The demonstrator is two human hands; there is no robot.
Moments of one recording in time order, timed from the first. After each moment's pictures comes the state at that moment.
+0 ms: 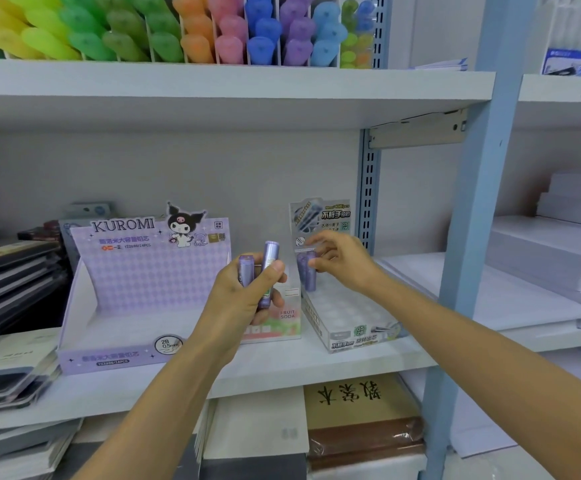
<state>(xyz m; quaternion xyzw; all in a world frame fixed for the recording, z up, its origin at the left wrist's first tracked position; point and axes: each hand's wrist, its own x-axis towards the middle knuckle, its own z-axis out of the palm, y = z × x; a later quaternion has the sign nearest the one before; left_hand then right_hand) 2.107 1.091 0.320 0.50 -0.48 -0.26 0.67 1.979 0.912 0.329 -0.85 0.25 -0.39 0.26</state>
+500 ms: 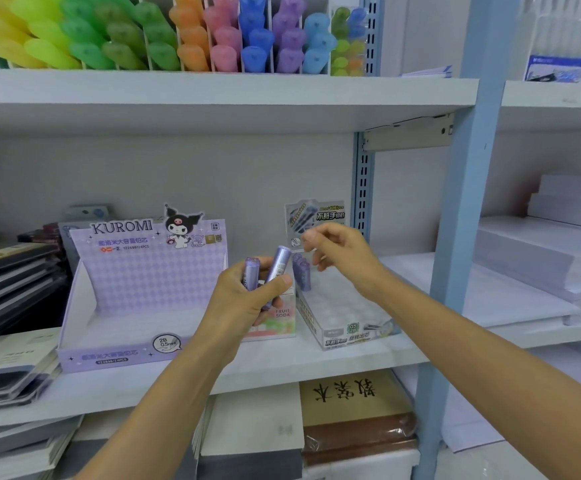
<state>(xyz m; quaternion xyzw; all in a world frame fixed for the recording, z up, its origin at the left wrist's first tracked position) 2.100 1.092 0.318 0.51 -0.48 -0.26 0.66 1.965 0.947 0.344 -0.75 0.18 -0.45 0.44</state>
